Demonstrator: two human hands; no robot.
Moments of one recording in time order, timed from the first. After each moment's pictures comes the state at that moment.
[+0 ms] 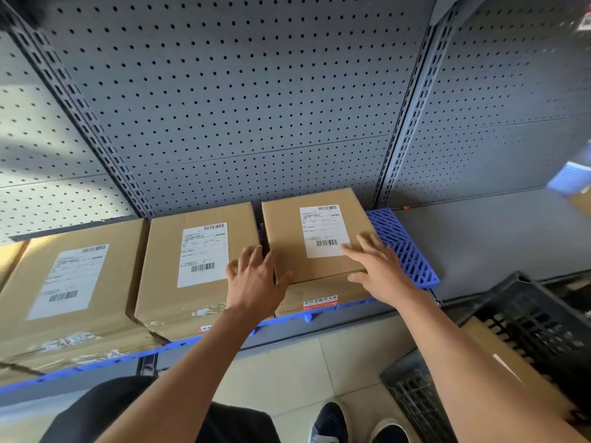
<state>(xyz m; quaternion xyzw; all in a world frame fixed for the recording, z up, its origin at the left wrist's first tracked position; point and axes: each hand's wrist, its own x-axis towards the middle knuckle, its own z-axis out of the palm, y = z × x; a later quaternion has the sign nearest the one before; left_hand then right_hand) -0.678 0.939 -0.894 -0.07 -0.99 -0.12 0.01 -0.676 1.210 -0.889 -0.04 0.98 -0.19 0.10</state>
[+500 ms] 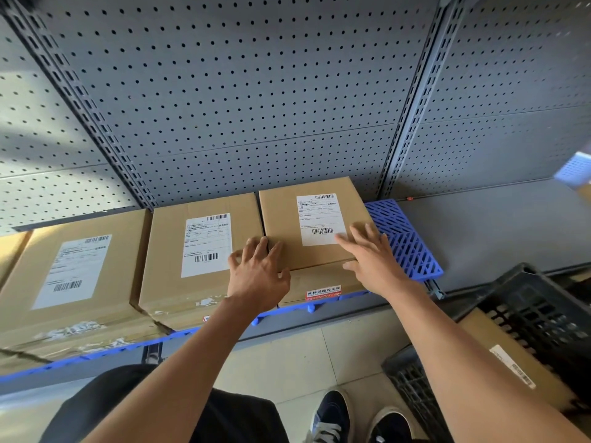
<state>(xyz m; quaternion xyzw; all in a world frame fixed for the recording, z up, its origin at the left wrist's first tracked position) -0.676 0.934 -0.893 -0.10 -0.99 -0.08 -0.01 -0.682 1.191 -0.896 -0.06 0.99 -0.13 0.08</state>
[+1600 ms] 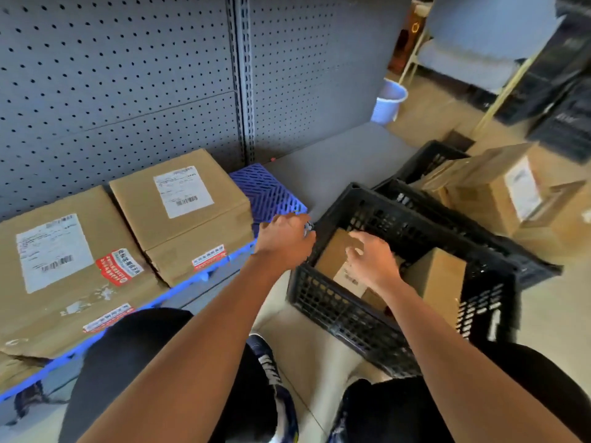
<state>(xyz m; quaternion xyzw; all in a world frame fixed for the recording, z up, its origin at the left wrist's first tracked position) -0.560 1.157 -0.831 -0.34 -0.91 -0.18 -0.12 -0.434 1.317 -0.869 0.33 0.90 -0.29 -0.03</state>
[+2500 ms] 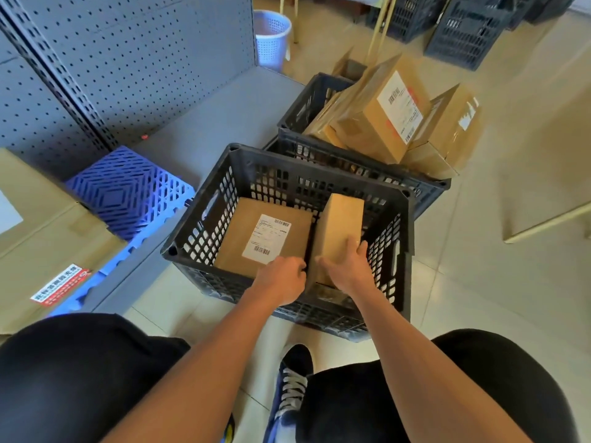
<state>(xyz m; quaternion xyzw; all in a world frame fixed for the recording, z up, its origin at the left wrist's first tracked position) -0.395 1.312 -0.947 -0.46 -0.82 -0.08 -0.32 -0.268 1.427 -0.973 0.57 0.73 -0.37 0.02</state>
